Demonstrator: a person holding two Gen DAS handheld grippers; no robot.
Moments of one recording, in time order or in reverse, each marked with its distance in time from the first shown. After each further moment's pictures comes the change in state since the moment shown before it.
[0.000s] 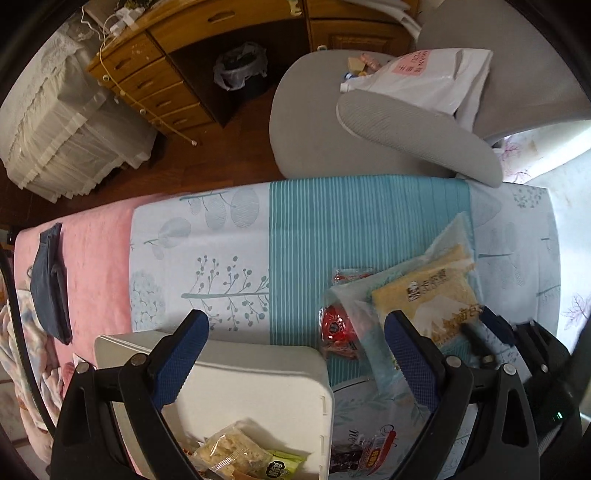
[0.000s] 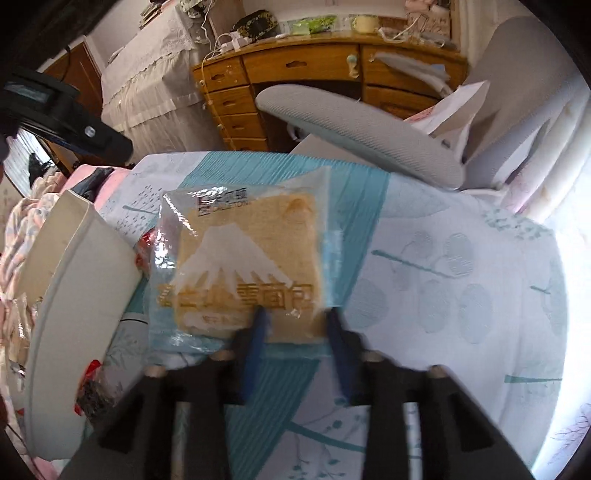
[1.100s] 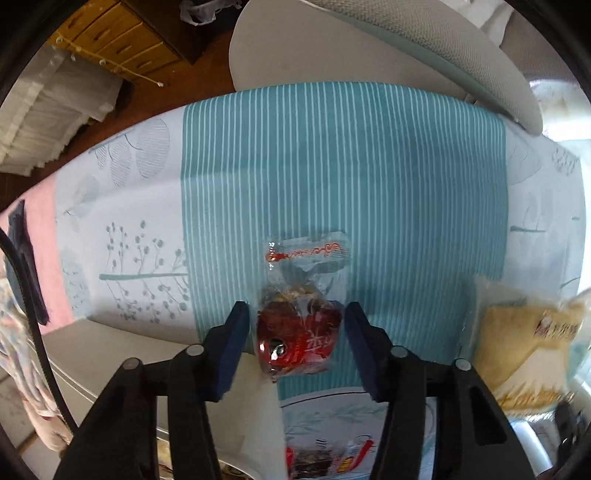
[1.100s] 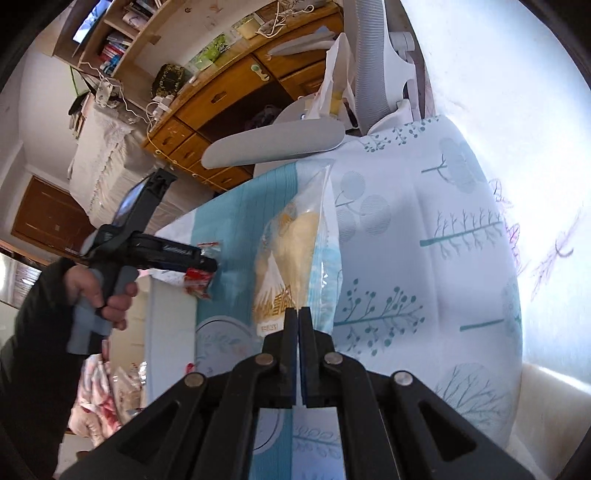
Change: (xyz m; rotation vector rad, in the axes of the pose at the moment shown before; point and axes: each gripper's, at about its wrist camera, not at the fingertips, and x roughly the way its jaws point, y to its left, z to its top) left arm 0.102 -0.043 0.015 0.018 0.271 -0.055; right arm -0.107 -0.069 -0.038 0.526 0.042 0.179
